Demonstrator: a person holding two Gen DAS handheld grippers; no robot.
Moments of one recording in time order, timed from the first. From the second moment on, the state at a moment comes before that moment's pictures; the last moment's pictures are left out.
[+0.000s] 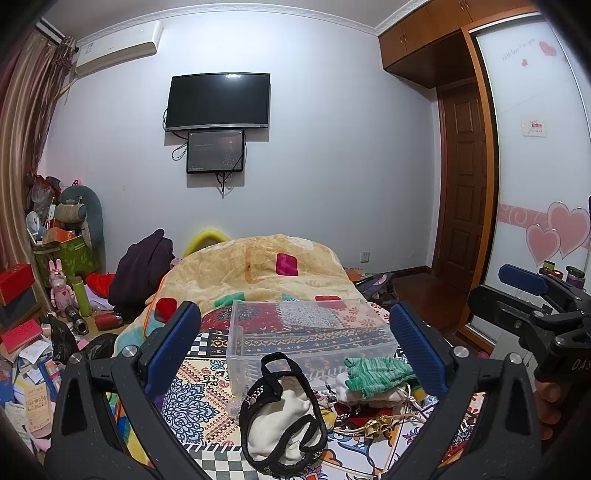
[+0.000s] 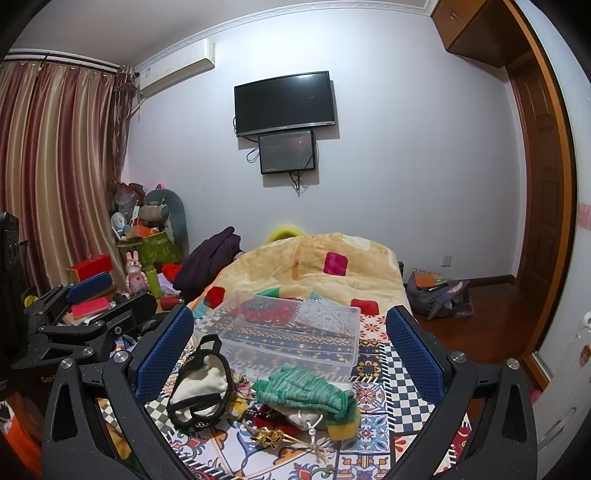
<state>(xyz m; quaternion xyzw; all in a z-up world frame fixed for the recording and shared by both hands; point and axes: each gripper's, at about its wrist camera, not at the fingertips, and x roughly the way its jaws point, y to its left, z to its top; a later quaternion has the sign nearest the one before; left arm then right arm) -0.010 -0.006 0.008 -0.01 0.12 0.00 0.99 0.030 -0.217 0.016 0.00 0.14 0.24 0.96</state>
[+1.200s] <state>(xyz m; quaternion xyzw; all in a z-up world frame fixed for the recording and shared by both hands) 0.001 0.004 -0.006 -0.01 0.17 0.00 0.99 0.046 -0.215 0.002 -0.01 0.19 0.25 0.95</state>
